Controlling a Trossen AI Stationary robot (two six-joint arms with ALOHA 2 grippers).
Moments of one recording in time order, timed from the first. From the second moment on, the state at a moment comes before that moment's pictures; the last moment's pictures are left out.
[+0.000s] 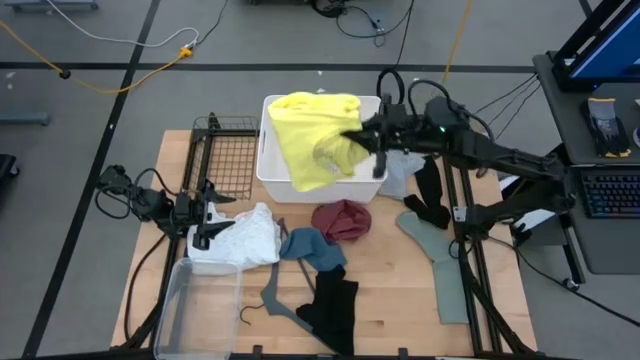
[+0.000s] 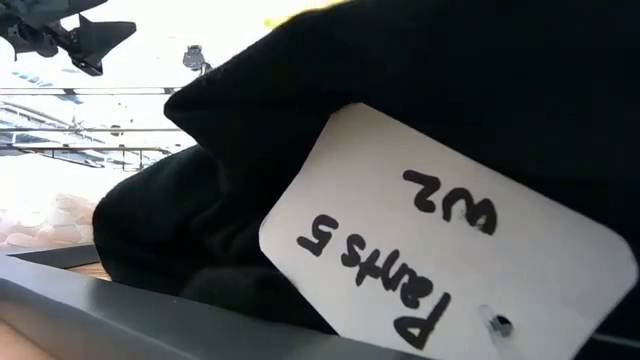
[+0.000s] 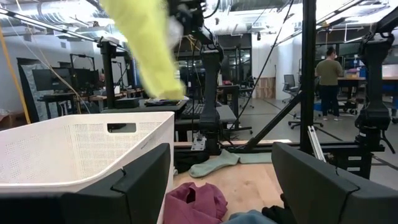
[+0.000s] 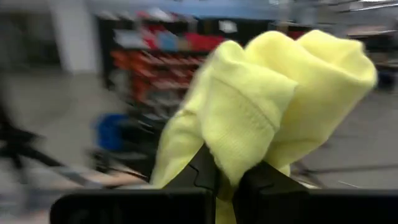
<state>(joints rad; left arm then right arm) -0.54 0.01 0.12 0.13 -0.55 0.17 -0.27 1.29 1.41 -0.07 -0.10 -0.03</state>
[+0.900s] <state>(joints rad) -0.54 0.01 0.12 0.14 -0.55 0.14 -0.50 1.60 1.44 -0.39 0.00 -0.55</state>
